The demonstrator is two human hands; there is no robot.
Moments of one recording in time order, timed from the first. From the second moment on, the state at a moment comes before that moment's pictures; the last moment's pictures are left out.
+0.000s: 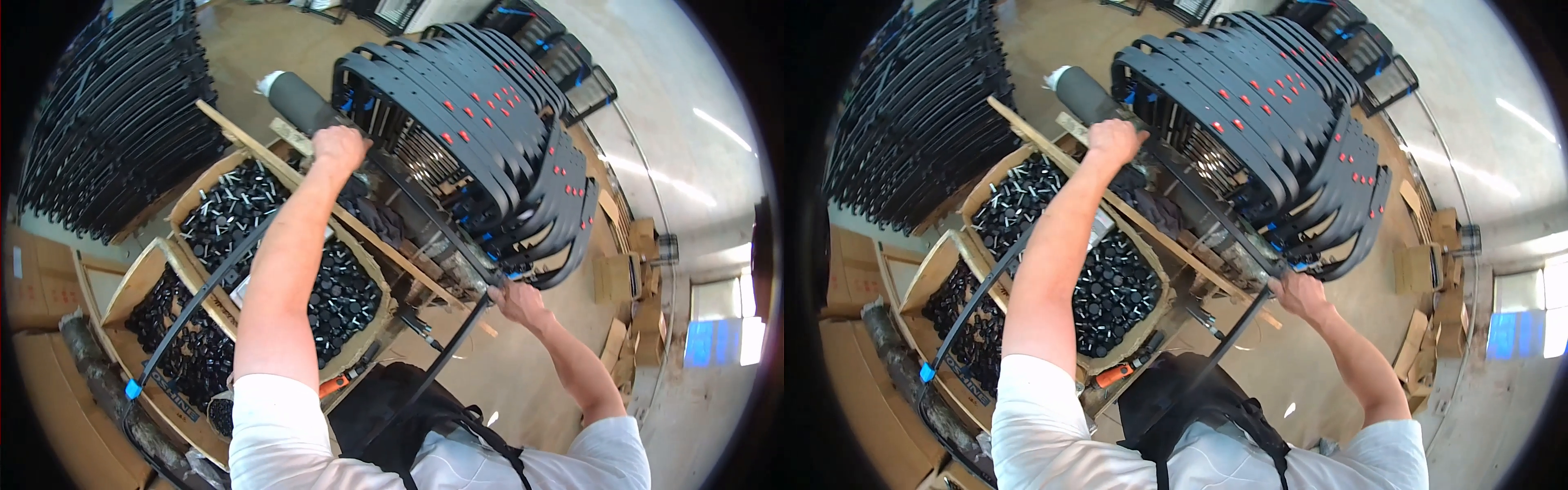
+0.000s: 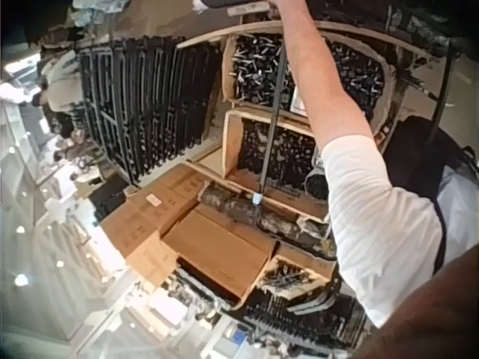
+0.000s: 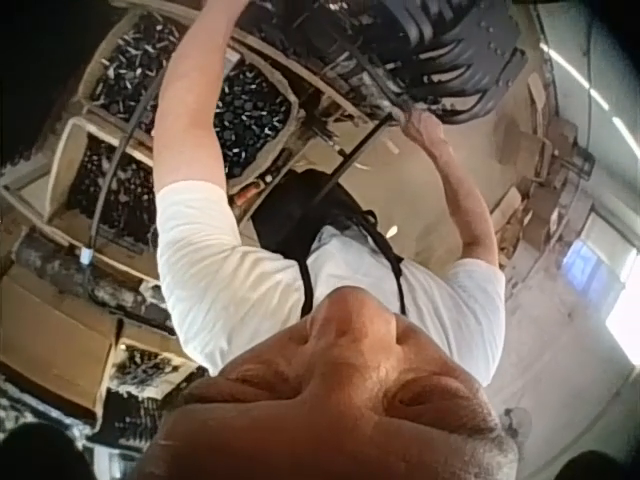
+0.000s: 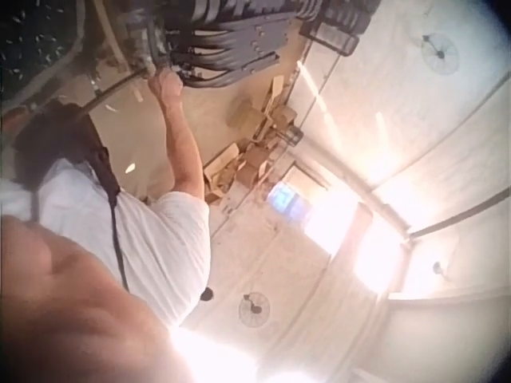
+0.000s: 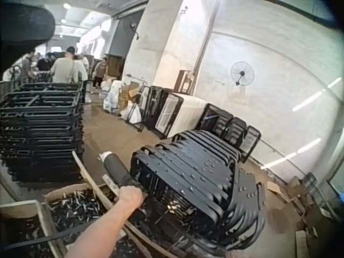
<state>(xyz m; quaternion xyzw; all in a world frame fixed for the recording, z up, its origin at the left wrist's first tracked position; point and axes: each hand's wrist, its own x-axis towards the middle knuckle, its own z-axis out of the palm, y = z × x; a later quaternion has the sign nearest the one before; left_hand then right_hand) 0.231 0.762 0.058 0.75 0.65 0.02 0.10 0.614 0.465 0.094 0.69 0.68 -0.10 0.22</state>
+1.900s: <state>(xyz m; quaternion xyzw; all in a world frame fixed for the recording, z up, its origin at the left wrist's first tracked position) -0.102 0.625 -0.071 0.72 0.67 -0.16 0.00 0.328 0.793 0.051 0.52 0.85 -0.03 0.10</state>
